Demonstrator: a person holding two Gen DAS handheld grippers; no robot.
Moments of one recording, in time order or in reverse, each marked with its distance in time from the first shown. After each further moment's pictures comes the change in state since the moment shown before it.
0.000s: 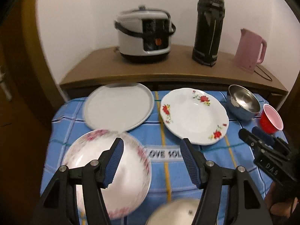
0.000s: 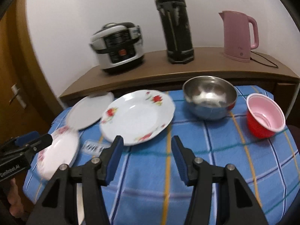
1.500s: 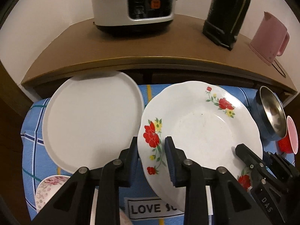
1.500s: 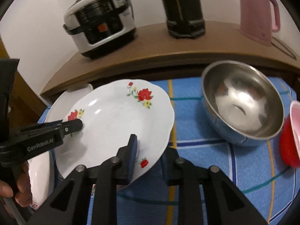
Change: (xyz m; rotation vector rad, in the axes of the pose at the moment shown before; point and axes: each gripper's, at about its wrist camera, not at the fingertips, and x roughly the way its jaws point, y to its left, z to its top) left arm 0.115 0.001 0.062 -0.012 0.215 -0.039; right arm 0.112 -0.010 0.042 0.018 0.191 0.018
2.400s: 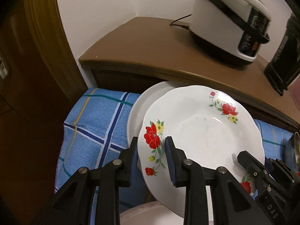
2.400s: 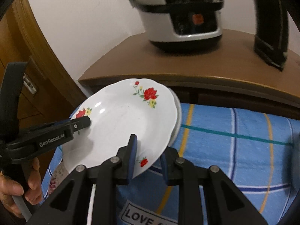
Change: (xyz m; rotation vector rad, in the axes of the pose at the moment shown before) left arm -0.006 0.153 0.007 -0.258 -0.048 0.166; right arm 0.063 0.142 0.041 -0.189 0.062 0.236
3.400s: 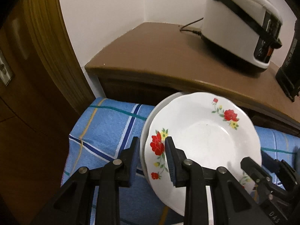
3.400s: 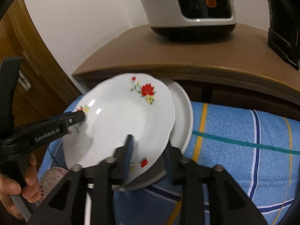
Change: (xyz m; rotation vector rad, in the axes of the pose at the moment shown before) left arm 0.013 0.006 0.012 0.000 -0.066 0.058; right arm 0.037 -0.005 0.000 -0.005 0.001 0.027
